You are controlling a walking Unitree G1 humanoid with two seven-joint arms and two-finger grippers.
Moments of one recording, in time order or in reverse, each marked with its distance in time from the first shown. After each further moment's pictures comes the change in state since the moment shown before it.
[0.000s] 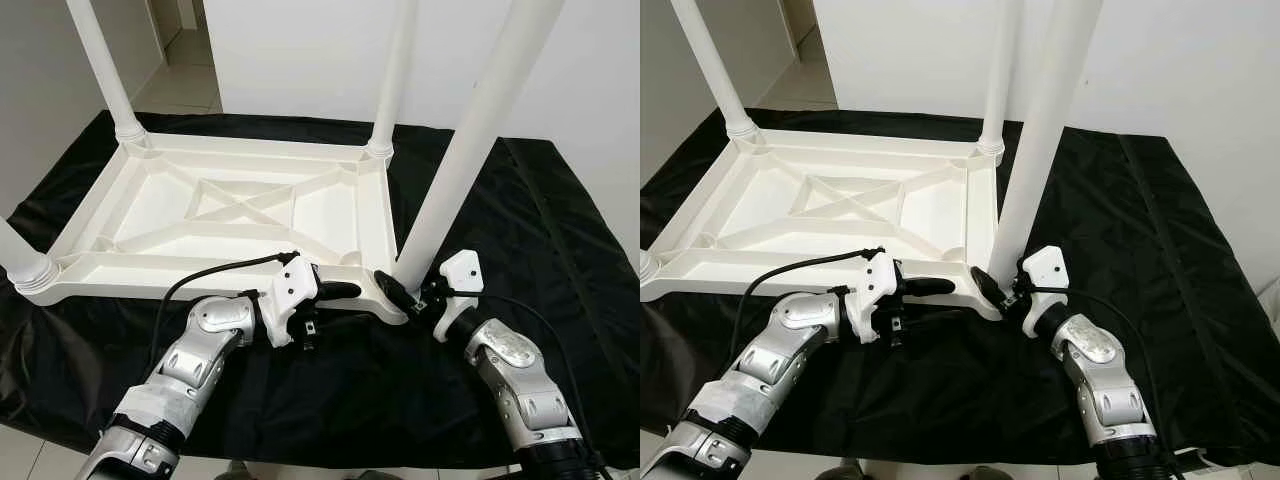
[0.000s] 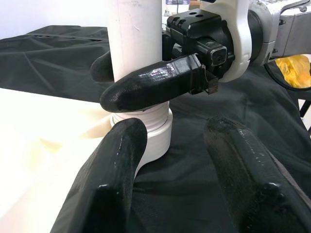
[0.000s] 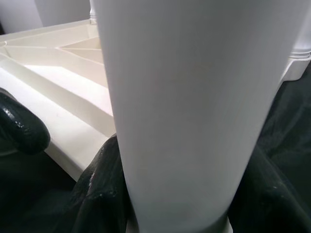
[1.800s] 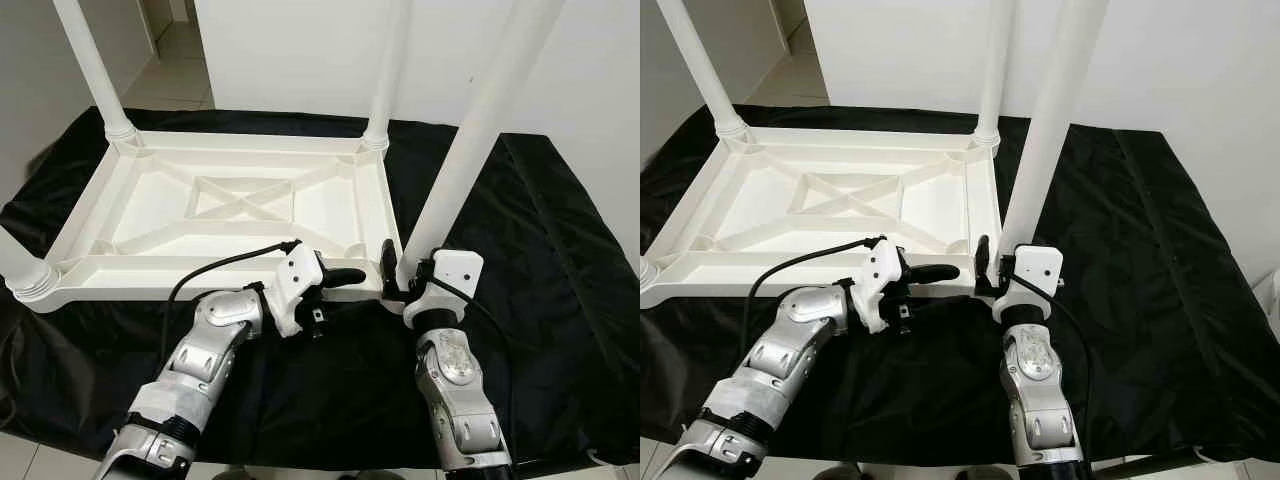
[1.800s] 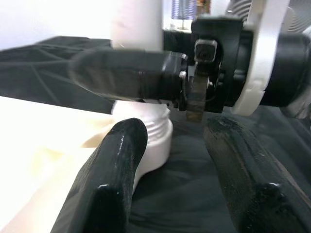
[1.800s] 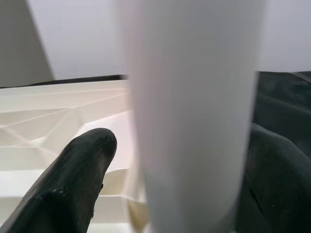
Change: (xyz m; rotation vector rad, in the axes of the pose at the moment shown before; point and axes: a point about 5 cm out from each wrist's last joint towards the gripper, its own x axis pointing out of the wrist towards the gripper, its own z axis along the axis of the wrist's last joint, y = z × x) left arm 0.009 0.005 0.007 -0.026 -0.042 0.047; right arm 0.013 0.038 0.021 0.120 -0.184 -0.589
